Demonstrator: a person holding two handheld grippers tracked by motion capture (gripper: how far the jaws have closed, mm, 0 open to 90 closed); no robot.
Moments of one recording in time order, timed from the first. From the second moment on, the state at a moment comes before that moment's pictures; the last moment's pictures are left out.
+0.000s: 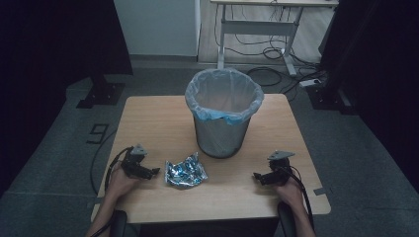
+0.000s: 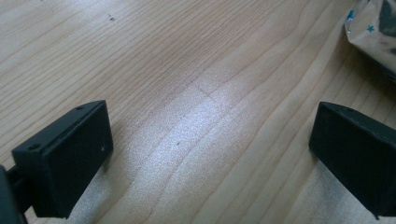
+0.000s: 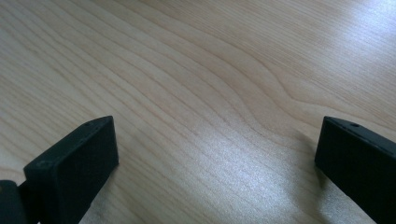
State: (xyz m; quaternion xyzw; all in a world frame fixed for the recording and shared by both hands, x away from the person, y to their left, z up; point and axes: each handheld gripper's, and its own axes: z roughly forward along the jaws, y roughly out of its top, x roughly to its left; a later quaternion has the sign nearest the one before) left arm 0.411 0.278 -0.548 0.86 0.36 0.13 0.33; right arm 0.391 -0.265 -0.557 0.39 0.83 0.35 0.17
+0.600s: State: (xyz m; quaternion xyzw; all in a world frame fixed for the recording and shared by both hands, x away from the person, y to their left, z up) left arm 0.412 0.278 -0.545 0.87 0.36 0.13 0.31; right arm 0.390 -0.262 -0.557 0.41 0.83 0.35 0.17
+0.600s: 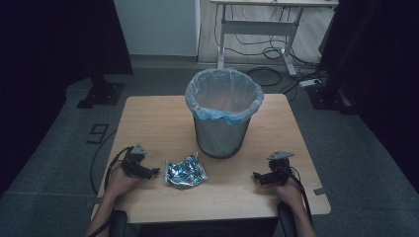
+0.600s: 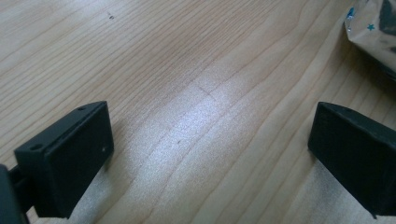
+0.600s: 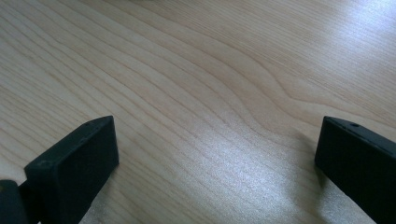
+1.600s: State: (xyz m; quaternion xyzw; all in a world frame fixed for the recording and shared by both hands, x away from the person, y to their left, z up) left arm 0.412 0.214 -0.481 0.88 0.28 0.11 0.36; right arm 0.388 -0.262 -0.557 0.41 0.82 0.35 0.17
